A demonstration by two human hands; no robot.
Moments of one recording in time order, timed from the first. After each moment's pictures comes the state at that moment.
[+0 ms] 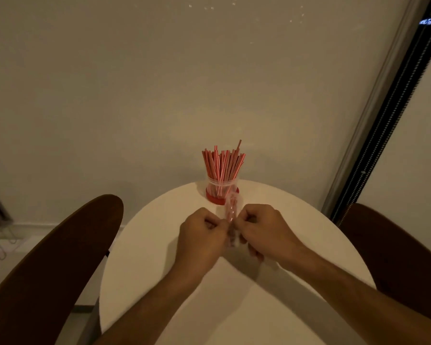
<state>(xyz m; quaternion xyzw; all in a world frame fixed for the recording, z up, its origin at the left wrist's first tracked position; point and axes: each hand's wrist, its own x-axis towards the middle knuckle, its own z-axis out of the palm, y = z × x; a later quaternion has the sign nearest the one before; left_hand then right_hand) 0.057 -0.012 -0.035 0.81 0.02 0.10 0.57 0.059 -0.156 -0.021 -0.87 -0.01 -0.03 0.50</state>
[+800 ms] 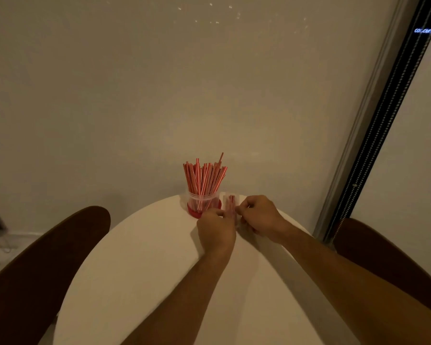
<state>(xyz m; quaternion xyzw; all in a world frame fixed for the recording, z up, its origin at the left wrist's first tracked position) 0.137 -0.118 -0.056 0.78 0.15 0.18 0.58 0.167 -0.226 -0.040 -0.87 0.05 -0.04 0.49</state>
